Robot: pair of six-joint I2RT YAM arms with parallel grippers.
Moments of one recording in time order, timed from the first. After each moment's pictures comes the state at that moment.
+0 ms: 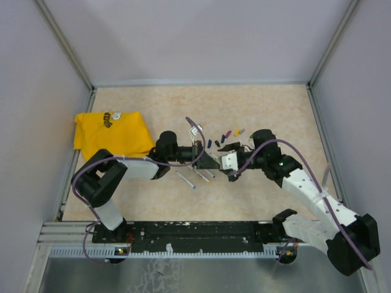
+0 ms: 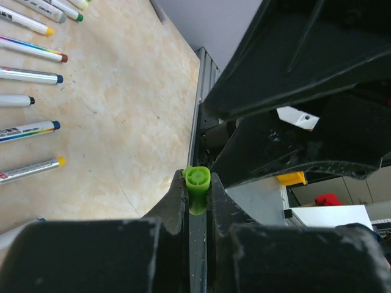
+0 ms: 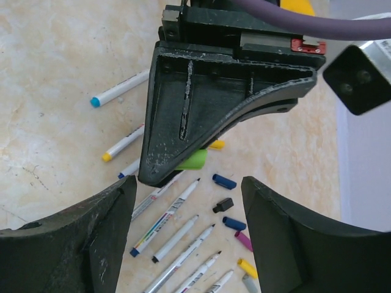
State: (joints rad) left arm -0.71 1.72 0.72 0.92 0.85 -0.87; right arm 0.48 0.97 0.72 -0.35 -0.79 -1.14
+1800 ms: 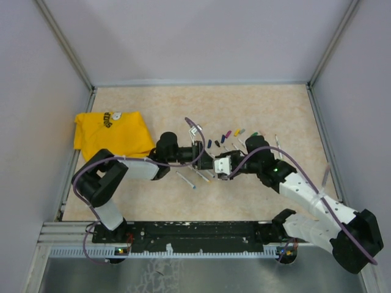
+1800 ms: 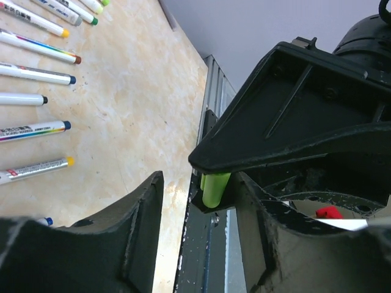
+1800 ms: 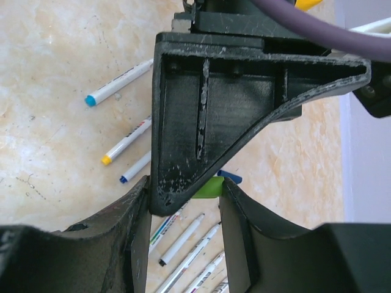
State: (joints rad) left arm -0.73 1.73 0.72 0.92 0.79 -0.88; right arm 0.61 0.99 0.65 -0.22 -0.59 -1.04
